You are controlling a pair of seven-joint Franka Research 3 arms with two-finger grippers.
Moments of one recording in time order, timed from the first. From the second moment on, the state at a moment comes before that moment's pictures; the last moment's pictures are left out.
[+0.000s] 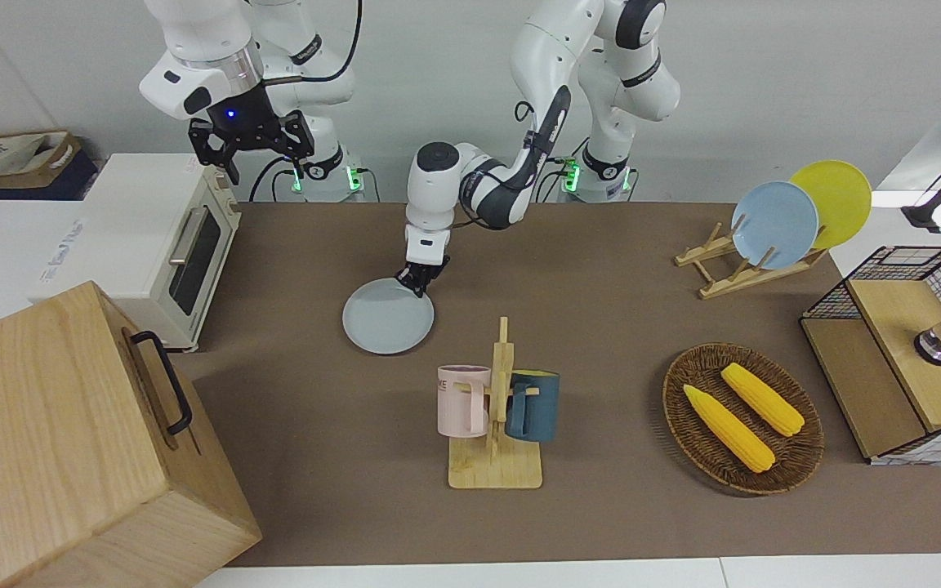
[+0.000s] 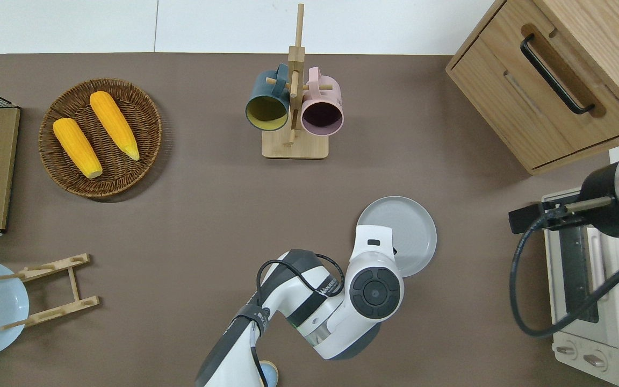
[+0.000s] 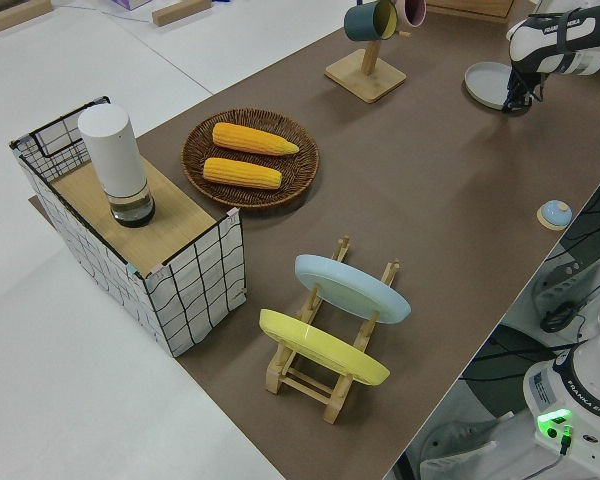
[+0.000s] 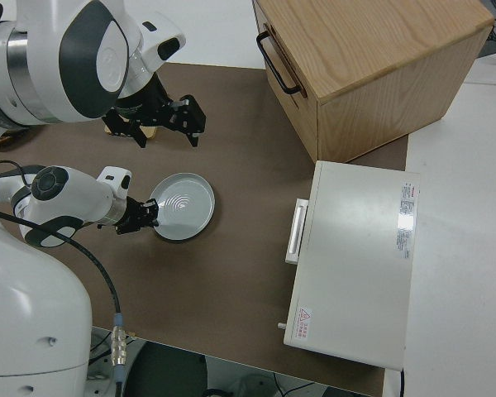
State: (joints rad) left arm -0.81 0.45 -0.09 -1.85 -0.01 2.49 -1.53; right arm 0.02 -0.01 0.12 -1.48 0.00 1.39 0.03
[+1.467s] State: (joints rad) left arm -0.87 0.56 -0.08 -1.70 0.06 2.48 -1.61; right arm 0.02 -0.01 0.12 -1.48 0.00 1.39 0.03
